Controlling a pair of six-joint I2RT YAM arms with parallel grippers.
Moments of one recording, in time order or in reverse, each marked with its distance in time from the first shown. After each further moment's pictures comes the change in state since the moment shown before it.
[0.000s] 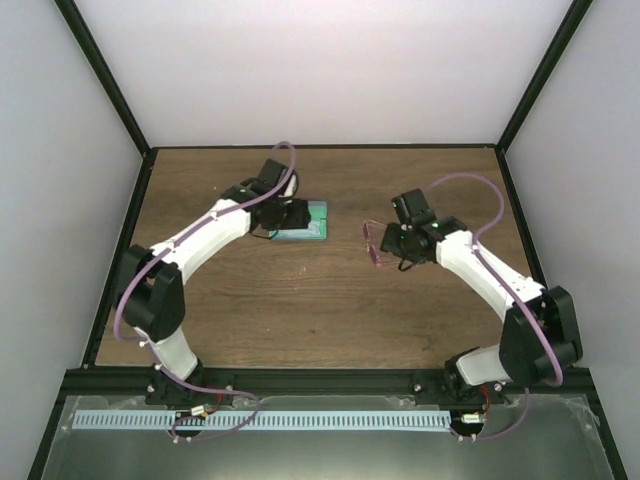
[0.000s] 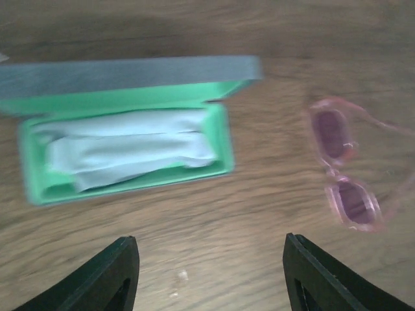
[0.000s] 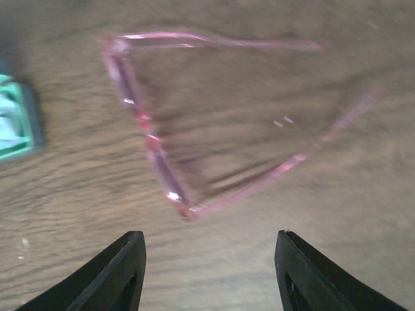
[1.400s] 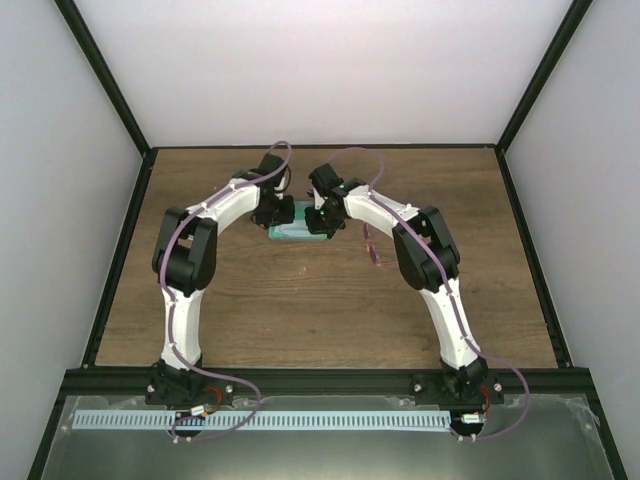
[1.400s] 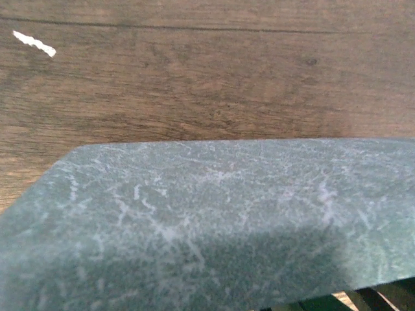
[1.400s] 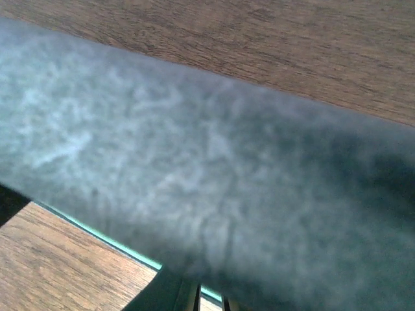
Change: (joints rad) left arm 0.126 0.407 0.284 -0.108 0.036 0.031; right arm 0.160 0.859 0.780 -0.021 -0.283 -0.300
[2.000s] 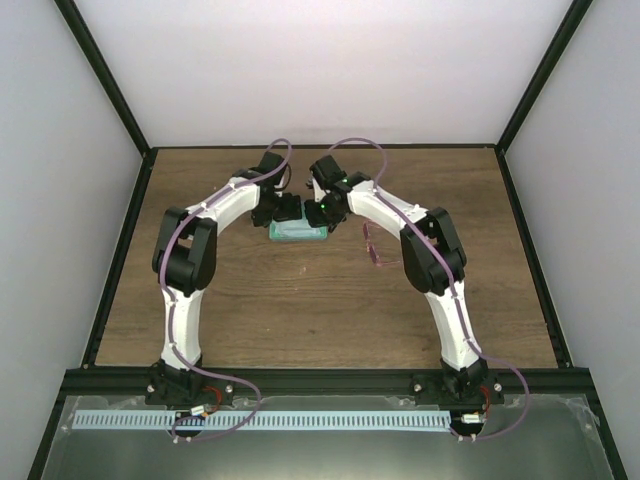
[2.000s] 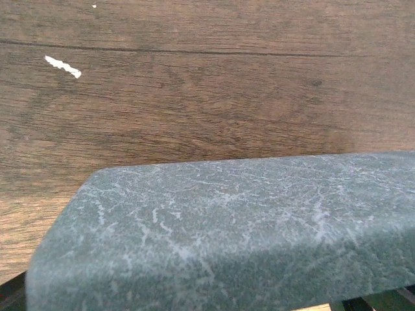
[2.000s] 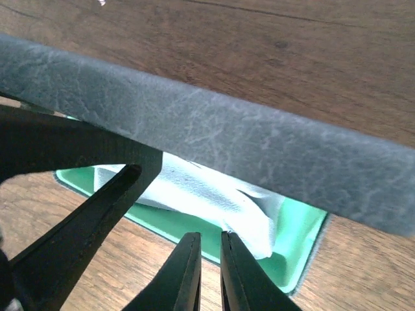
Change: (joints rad) left arm 0.000 0.001 0.012 0.000 -0.034 -0.011; right arm 0.000 -0.060 0.021 -0.024 0.028 -0.050
